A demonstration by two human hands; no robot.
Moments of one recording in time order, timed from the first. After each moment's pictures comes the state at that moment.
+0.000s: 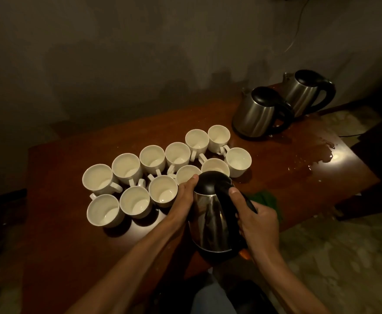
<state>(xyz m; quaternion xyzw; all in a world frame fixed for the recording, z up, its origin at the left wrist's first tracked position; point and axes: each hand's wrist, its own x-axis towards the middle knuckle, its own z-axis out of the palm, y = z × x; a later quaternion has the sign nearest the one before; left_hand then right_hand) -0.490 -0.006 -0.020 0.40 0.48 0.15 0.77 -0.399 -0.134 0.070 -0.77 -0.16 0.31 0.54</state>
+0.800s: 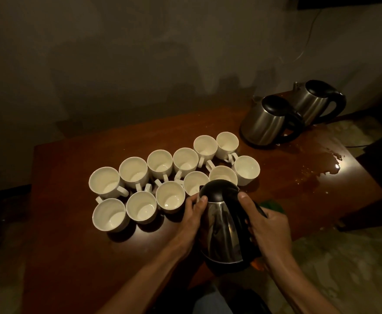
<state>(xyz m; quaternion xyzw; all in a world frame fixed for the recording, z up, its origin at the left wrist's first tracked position) -0.509 -0.027 -0.035 0.37 0.42 0.17 0.81 -0.390 -0.120 0.076 -0.78 -0.15 0.34 0.51</state>
